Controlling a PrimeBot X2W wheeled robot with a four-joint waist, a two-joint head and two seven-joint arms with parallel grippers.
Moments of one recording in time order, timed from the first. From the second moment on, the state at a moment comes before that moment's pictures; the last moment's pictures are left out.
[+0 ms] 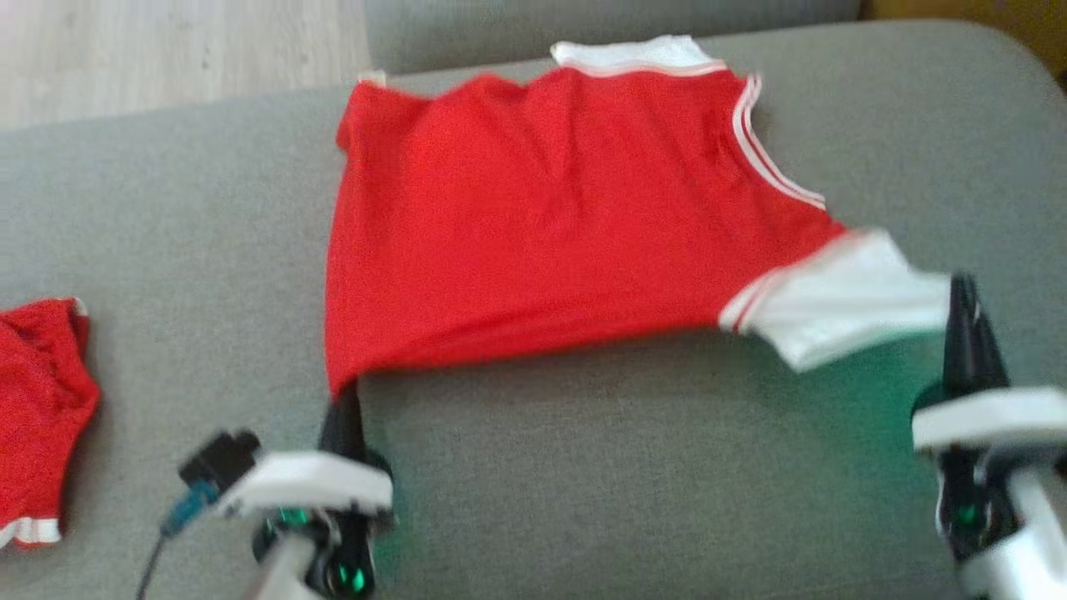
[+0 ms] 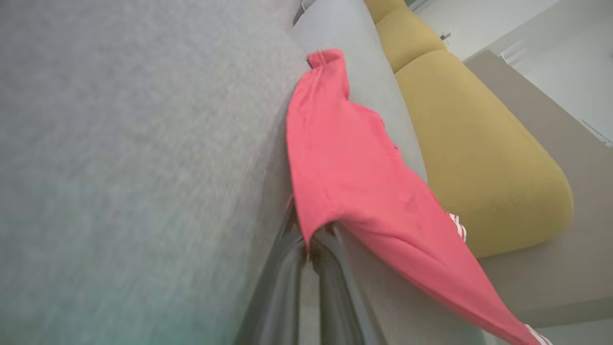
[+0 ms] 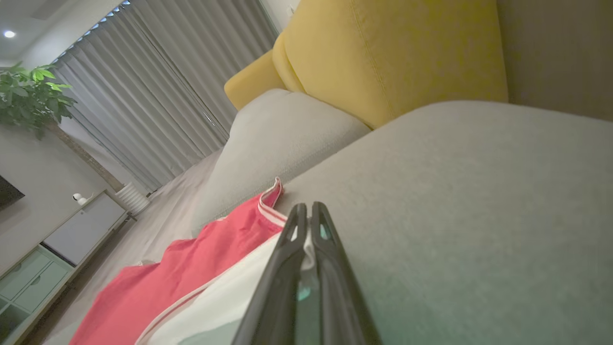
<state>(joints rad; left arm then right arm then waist) -0.32 0.06 -0.36 0.68 -1.11 -0.13 -0.18 -0.24 -0.26 0.08 0.46 0.78 0.13 -0.24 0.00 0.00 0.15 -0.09</state>
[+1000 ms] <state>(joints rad) -0.10 0.17 -0.58 0.46 -1.19 -0.13 -0.21 0.02 -0.11 -0.08 0.27 0.80 0.13 -0.17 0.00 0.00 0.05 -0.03</state>
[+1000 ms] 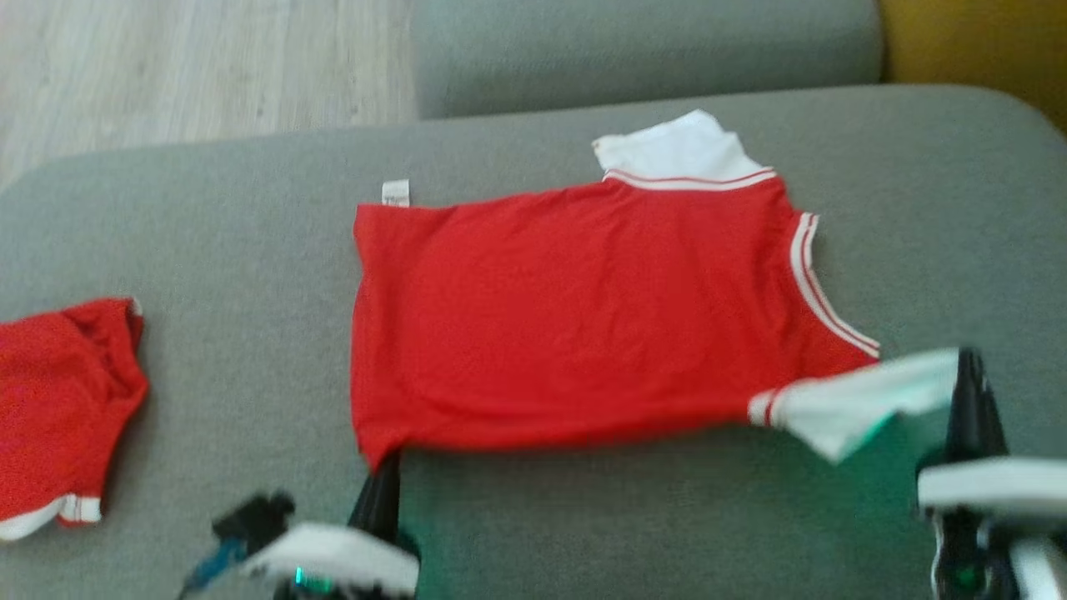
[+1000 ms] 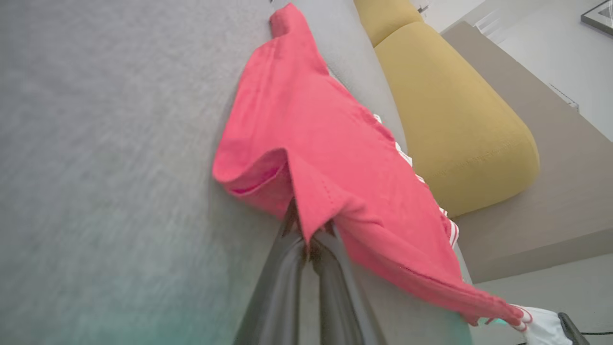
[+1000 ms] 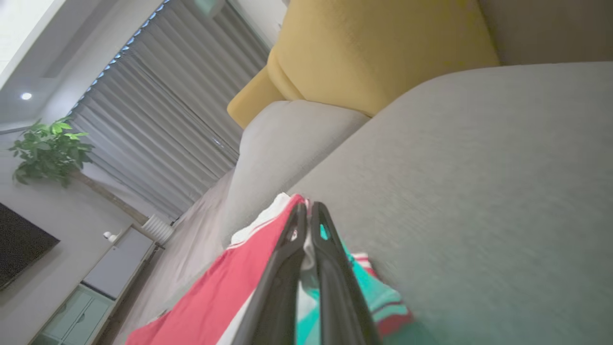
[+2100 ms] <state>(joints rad) -0.35 0.09 -0.34 0.55 -0.67 0.08 -0.25 -0.34 -0.20 -0.02 0.38 0.27 0.13 -0.25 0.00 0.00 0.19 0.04</state>
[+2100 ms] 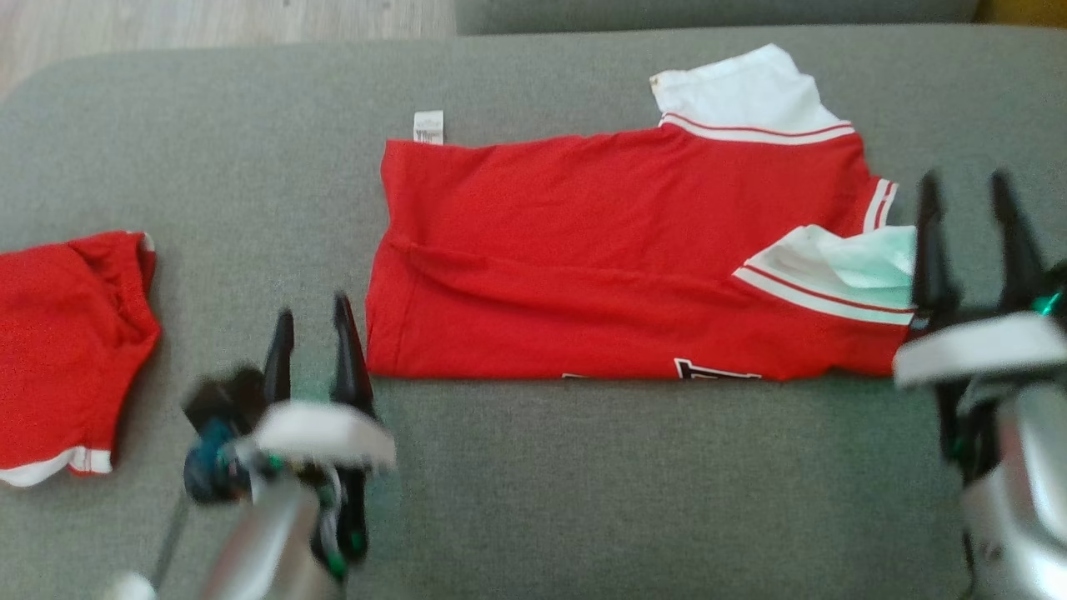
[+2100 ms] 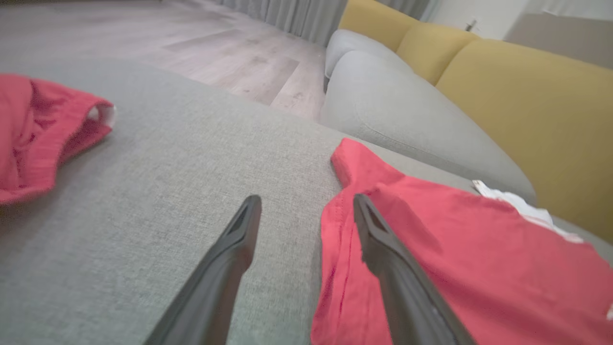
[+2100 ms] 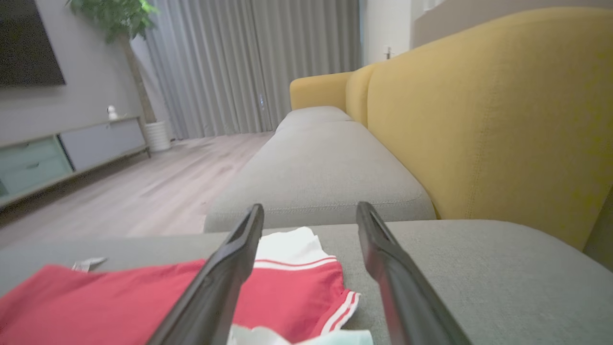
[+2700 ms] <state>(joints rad) 0.11 0.06 -0.21 0.35 -0.22 0.11 -0.25 0.04 -0.06 -0.07 0.34 0.10 0.13 -0.25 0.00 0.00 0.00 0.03</state>
